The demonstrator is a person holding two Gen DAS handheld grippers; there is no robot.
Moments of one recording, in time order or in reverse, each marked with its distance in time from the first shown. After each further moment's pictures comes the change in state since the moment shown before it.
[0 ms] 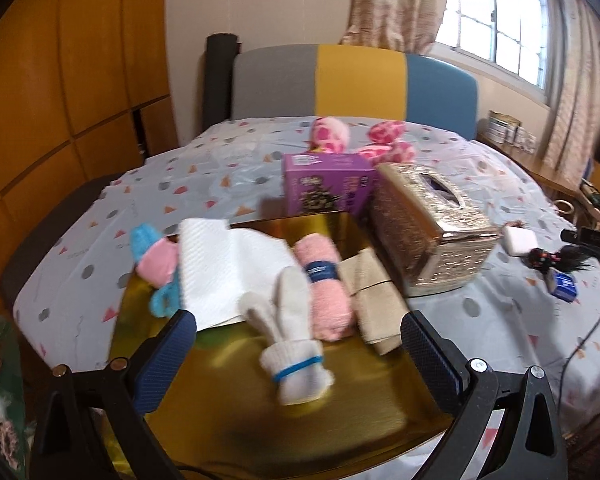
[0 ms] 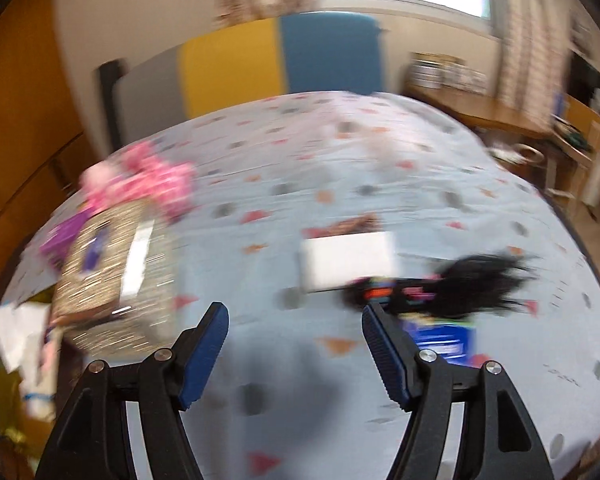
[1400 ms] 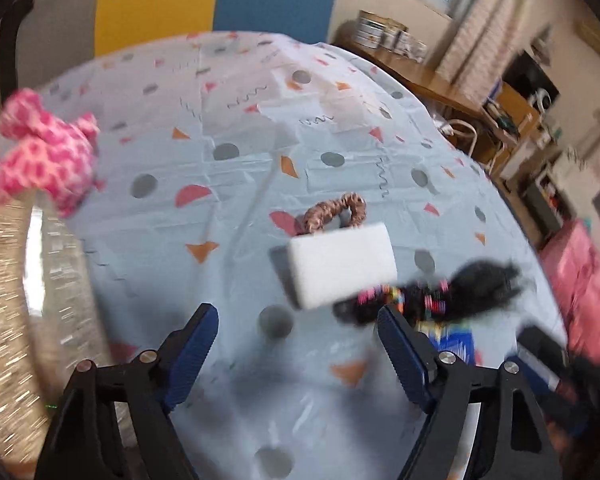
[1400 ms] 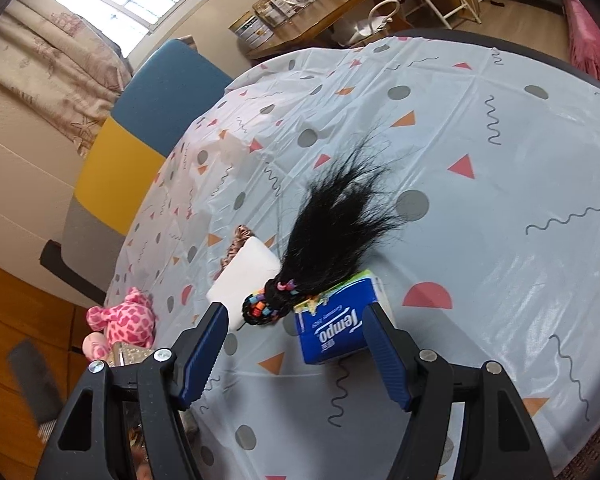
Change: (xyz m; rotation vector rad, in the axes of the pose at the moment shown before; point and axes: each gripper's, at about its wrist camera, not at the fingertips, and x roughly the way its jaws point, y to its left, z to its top) left arm 0.185 -0.334 0.101 0.181 0.354 -0.439; right arm 0.003 -0.148 -0.025 0.730 0.038 0.126
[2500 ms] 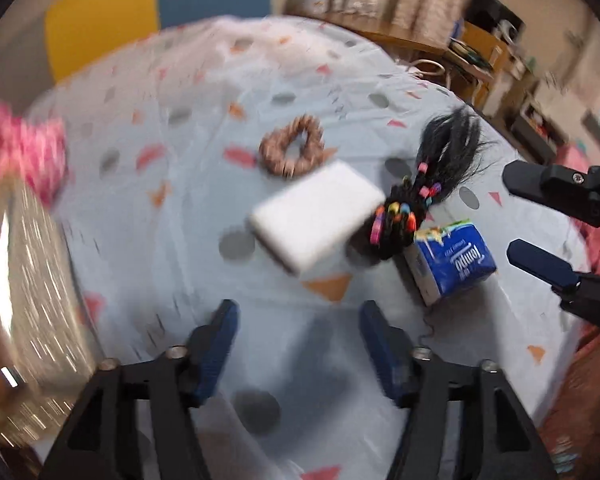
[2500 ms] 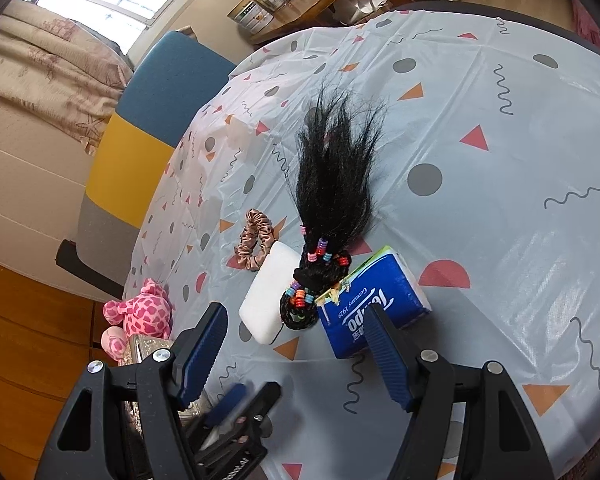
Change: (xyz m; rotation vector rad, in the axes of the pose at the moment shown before) left arm 0.003 -0.036 -0.065 0.242 0.056 0.036; right arm 0.007 -0.007 -0.002 0.050 0.064 0.061
